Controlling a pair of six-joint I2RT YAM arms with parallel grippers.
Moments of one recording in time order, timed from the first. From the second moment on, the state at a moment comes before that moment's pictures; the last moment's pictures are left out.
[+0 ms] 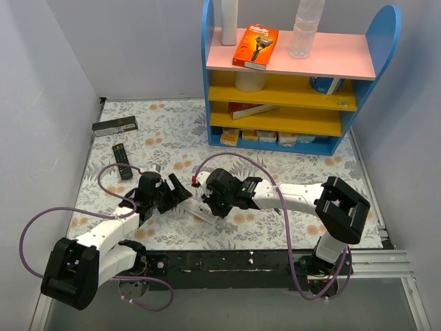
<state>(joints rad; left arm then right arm) -0.34 1.02 0.35 -0.09 0.15 -0.83 1.11 1.67 1.05 -0.32 -0.12 0.12</state>
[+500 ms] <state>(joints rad) -0.34 1.06 0.35 -0.05 0.24 -0.82 1.11 1.70 1.06 -0.32 -0.13 0.12</state>
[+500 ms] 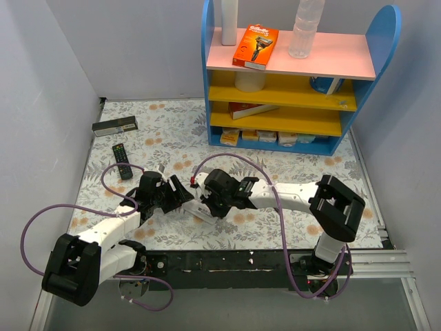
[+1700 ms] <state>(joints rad) -0.37 1.03 0.36 -0.13 0.22 -0.77 1.08 1.71 1.13 -0.32 -0.12 0.16</state>
